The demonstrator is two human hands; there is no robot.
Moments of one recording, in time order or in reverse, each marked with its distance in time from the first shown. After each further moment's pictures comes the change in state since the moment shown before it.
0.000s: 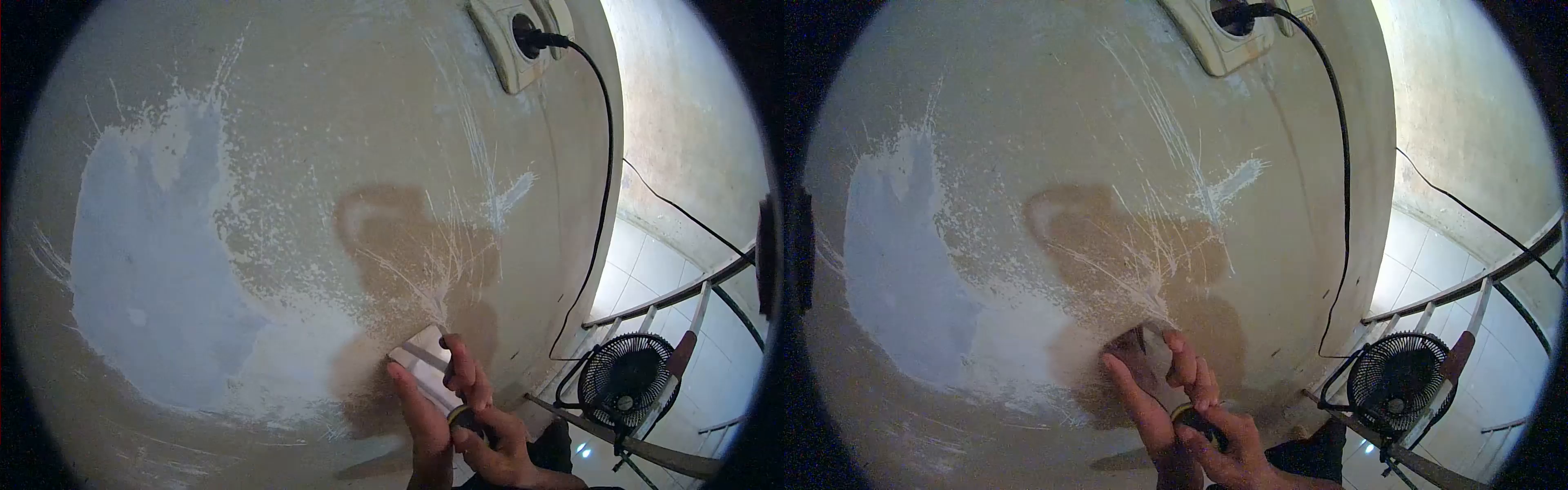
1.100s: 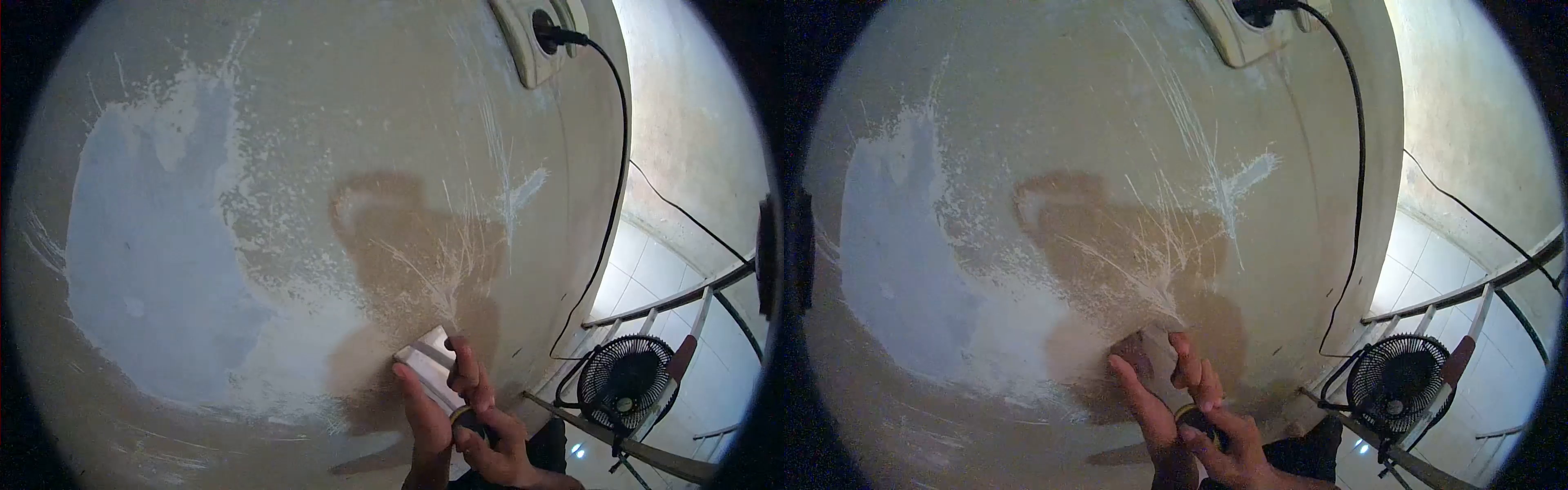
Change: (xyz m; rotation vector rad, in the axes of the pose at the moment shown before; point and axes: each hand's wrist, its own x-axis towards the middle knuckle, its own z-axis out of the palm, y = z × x) left_hand 0.000 0.000 -0.013 0.015 -0.027 -0.012; right_hand -0.002 0.002 0.004 0.038 0.022 0.051
